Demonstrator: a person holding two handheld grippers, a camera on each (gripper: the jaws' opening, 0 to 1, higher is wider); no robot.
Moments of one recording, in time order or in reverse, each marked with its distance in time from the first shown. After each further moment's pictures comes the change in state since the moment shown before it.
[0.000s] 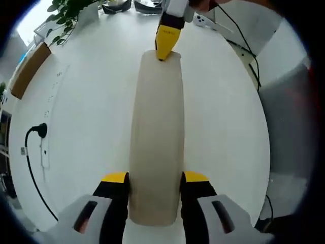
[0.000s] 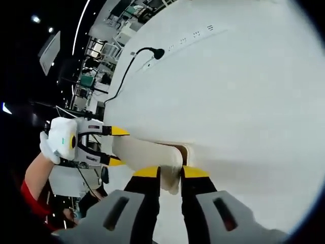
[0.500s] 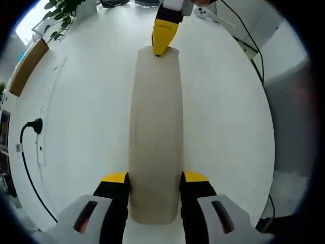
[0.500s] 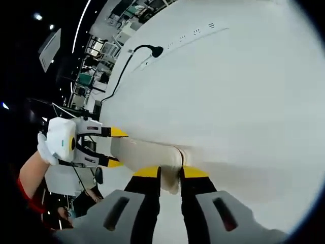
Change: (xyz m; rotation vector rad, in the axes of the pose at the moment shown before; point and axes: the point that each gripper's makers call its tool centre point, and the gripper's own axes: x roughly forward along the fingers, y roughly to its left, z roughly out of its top) left arm 0.016 0.000 -0.010 -0.006 0.033 -0.002; right arm 0.016 -0.005 -0.001 -0.041 -0.001 -0.038
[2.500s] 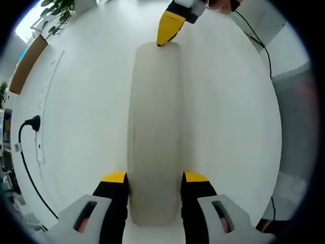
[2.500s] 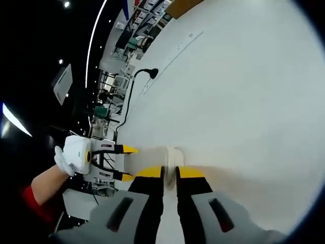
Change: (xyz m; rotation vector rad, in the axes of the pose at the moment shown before) left arm 0.009 -0.007 -0.005 -0.003 0.087 0.036; right arm 0.005 -0.008 -0.009 0.208 -0.229 0.213
